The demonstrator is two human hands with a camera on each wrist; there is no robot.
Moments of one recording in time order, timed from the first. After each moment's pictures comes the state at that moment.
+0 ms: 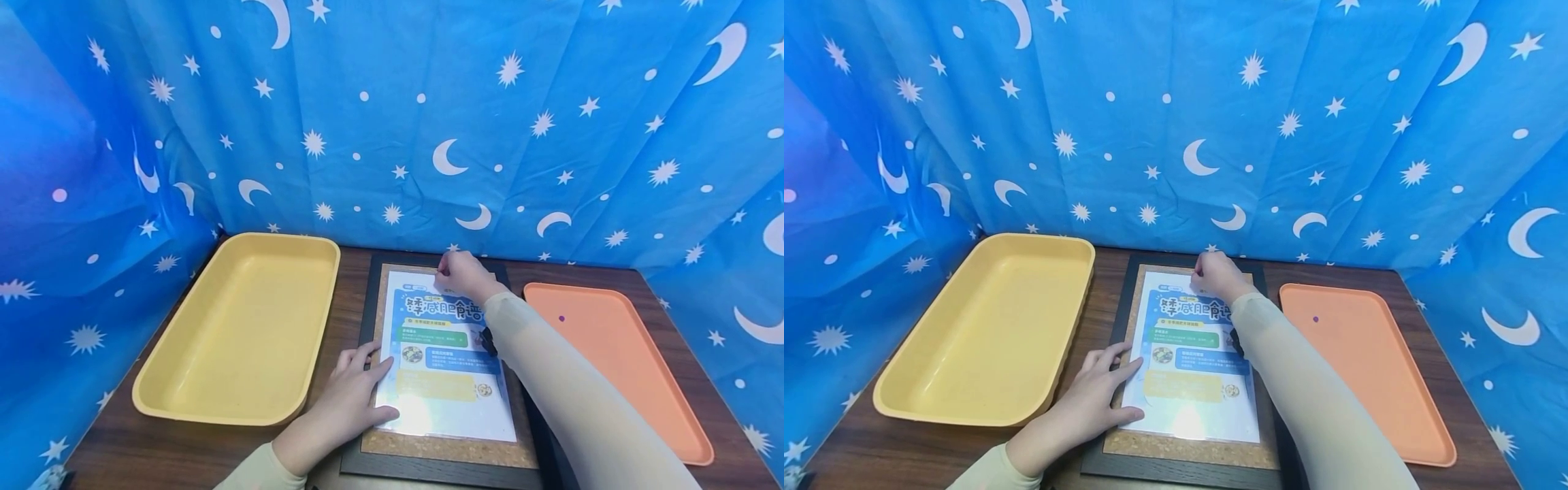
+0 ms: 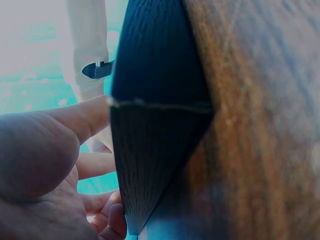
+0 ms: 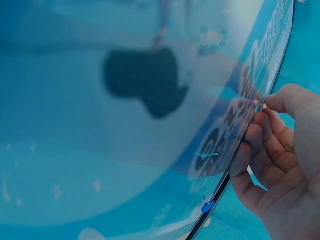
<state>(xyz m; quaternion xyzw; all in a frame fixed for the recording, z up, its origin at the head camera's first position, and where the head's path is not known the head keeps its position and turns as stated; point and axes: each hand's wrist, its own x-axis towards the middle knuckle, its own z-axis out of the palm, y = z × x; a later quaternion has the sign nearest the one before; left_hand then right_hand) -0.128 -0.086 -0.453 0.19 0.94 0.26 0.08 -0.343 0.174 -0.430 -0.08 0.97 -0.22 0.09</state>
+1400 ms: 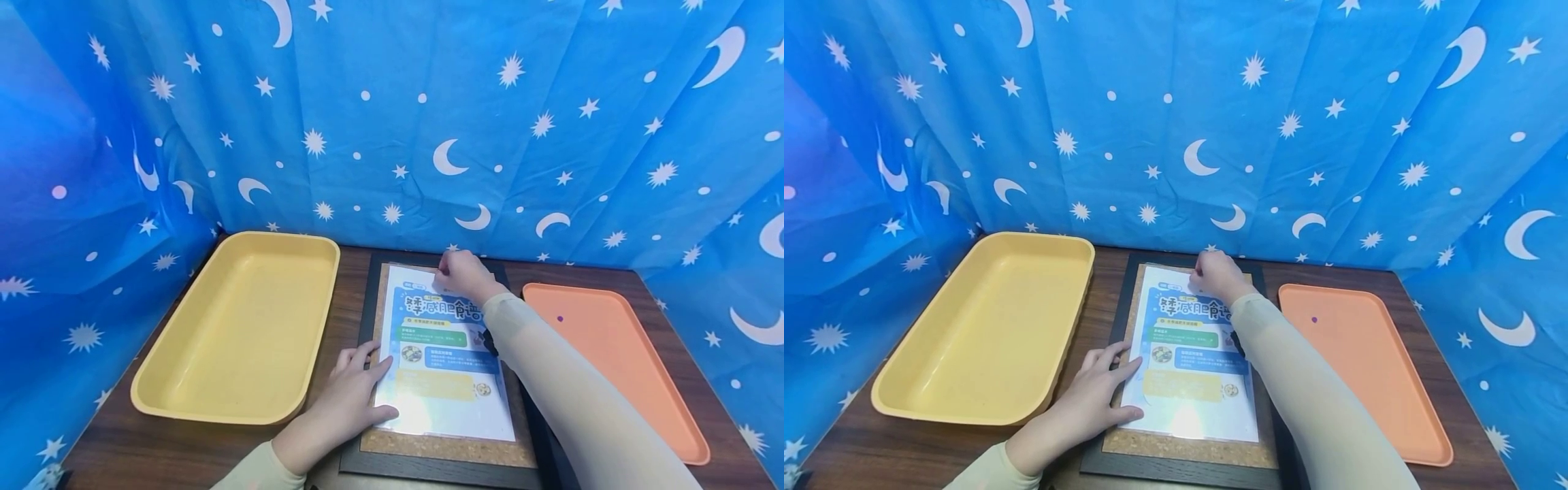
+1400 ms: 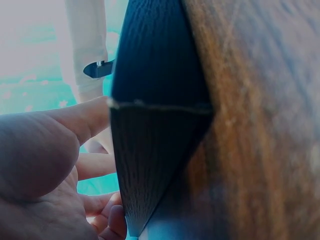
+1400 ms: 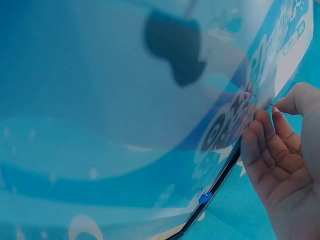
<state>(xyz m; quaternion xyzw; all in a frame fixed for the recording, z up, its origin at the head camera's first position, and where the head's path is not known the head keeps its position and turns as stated) -0.129 -0.085 -0.452 0.18 0.95 0.26 0.08 -0.342 0.173 -0.428 -0.08 0.97 -0.20 0.08</state>
